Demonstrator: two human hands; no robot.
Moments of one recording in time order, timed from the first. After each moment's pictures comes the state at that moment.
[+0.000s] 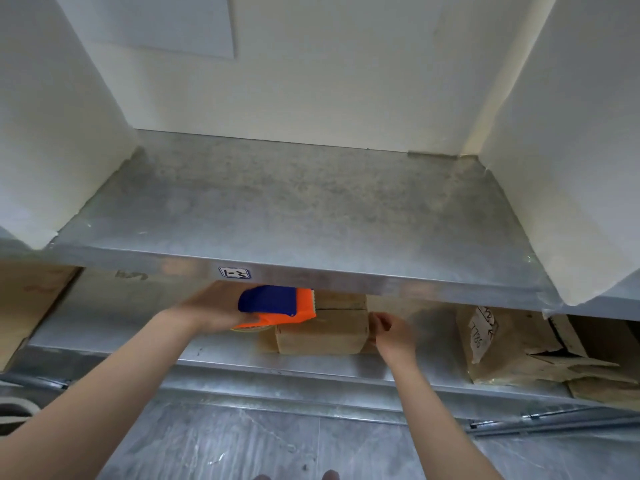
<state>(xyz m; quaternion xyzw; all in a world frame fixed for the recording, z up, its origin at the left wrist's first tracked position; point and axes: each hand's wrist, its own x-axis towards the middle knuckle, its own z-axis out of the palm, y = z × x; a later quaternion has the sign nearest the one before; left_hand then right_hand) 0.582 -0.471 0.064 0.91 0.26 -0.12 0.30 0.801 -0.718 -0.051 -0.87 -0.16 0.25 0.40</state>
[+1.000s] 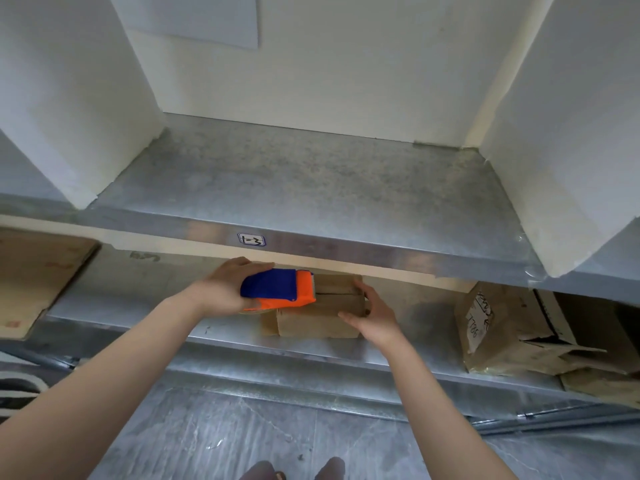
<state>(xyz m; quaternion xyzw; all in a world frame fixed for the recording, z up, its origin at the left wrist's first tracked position) 0.565 -0.475 0.051 0.94 0.25 -0.04 0.25 0.775 -0.710 -0.013 -0.79 -0.27 0.34 0.43</state>
